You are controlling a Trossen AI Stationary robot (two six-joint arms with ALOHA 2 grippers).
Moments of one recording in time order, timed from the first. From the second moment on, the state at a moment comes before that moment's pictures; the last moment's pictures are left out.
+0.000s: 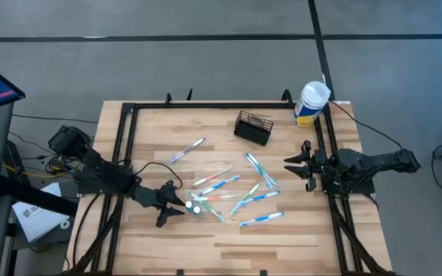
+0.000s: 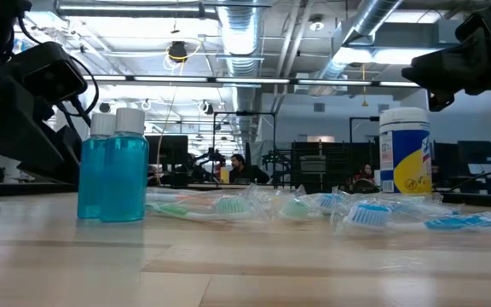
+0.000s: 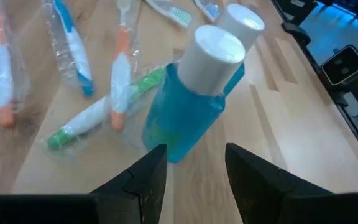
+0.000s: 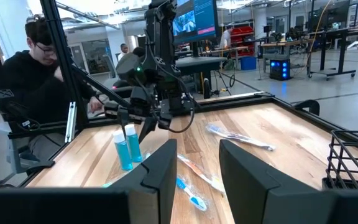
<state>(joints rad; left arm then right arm) -0.55 1.46 0.17 0.76 -0.28 -0.57 0.15 0.01 0.01 0.05 0.21 0.12</state>
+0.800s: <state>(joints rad) -0.55 1.52 0.22 0.80 -0.37 -0.58 0.15 0.01 0.01 0.05 0.21 0.12</state>
